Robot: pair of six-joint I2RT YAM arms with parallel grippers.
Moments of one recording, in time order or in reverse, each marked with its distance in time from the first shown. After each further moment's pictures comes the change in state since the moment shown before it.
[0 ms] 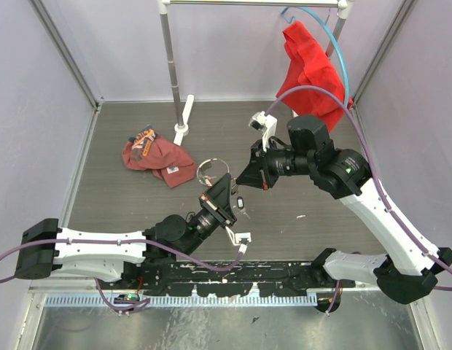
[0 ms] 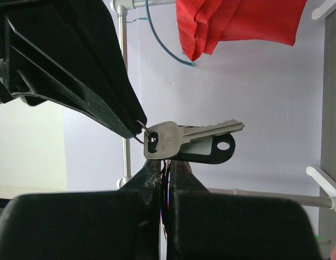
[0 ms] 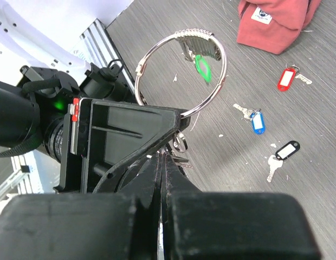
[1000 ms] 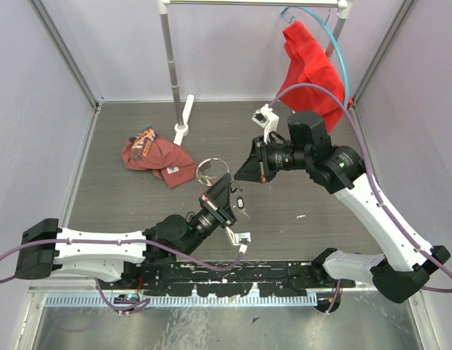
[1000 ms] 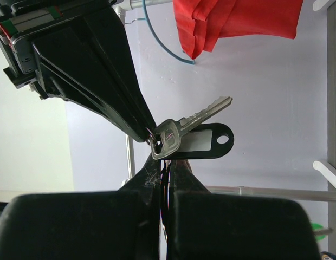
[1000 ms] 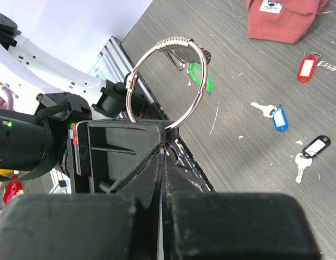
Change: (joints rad) left arm 0.003 0.000 -0.002 -0.012 -0.003 0.038; right arm -0.077 0.021 -0.051 0.076 -0.084 0.158
